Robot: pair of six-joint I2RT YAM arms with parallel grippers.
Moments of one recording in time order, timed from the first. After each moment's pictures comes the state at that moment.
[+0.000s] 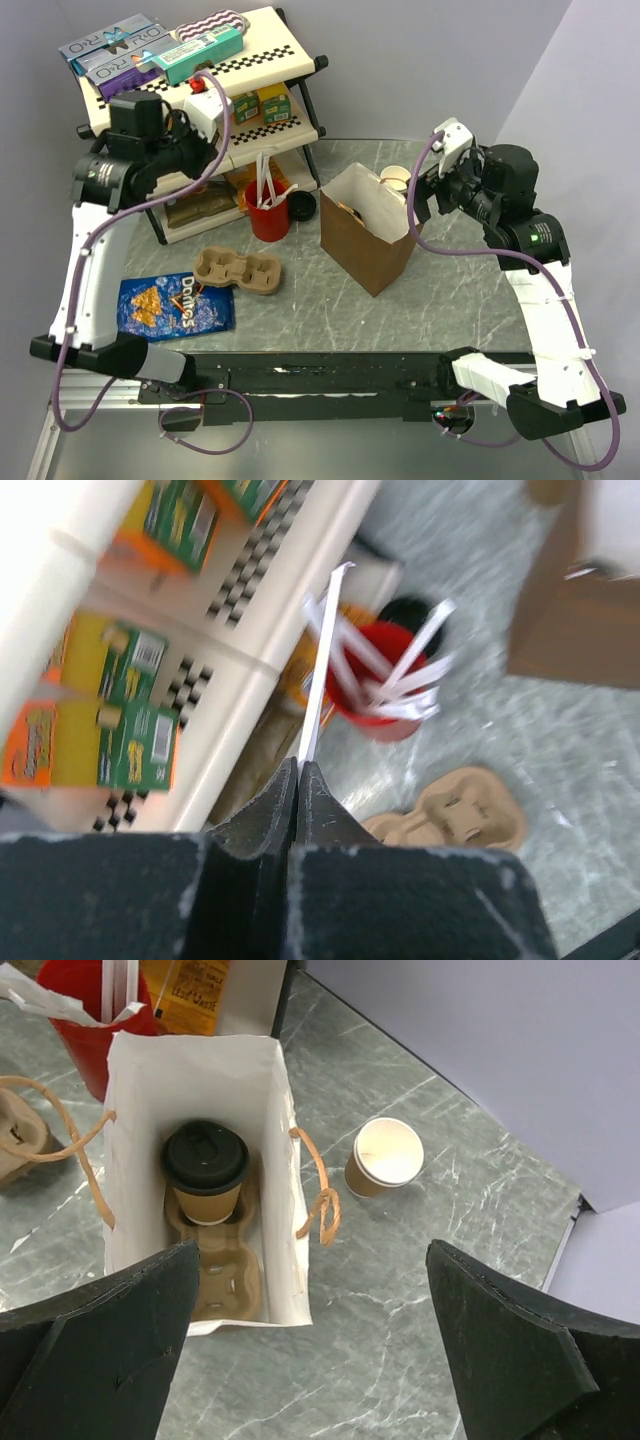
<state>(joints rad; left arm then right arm) -0.24 1.42 1.98 -1.03 0.22 0.40 0.24 1.08 1.52 -0.79 -0.24 -0.35</state>
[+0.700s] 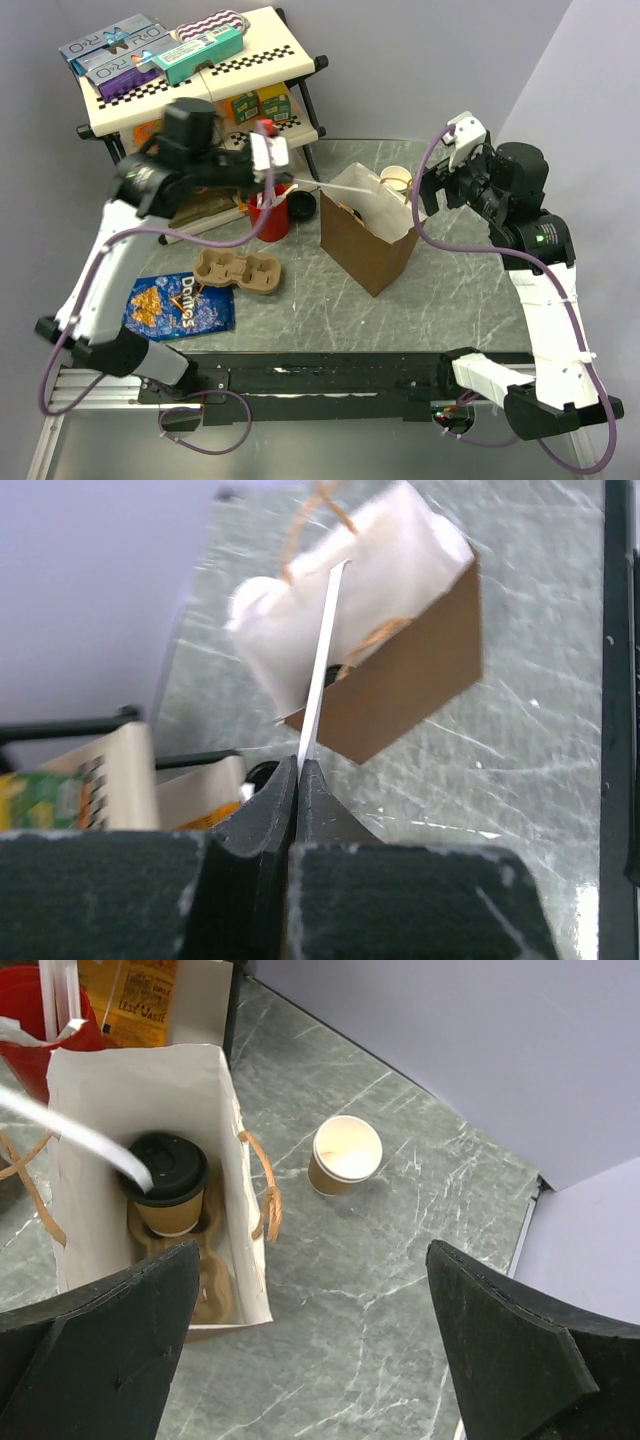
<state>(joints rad) -0.49 1.42 2.00 -1.00 0.68 0.70 0.19 1.07 1.54 -0.77 -0.18 -0.35</state>
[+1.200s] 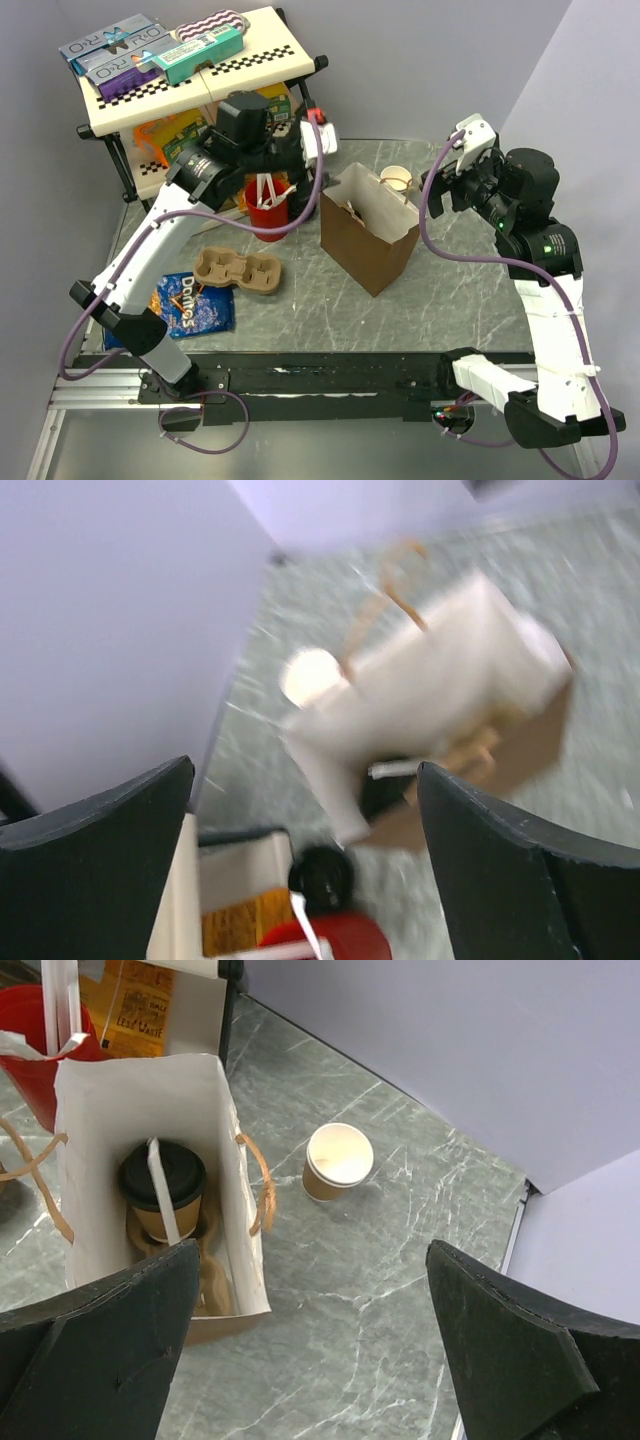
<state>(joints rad) -0.66 1.60 2.01 -0.71 0.54 0.66 0.18 1.03 1.53 -0.77 -0.18 -0.34</state>
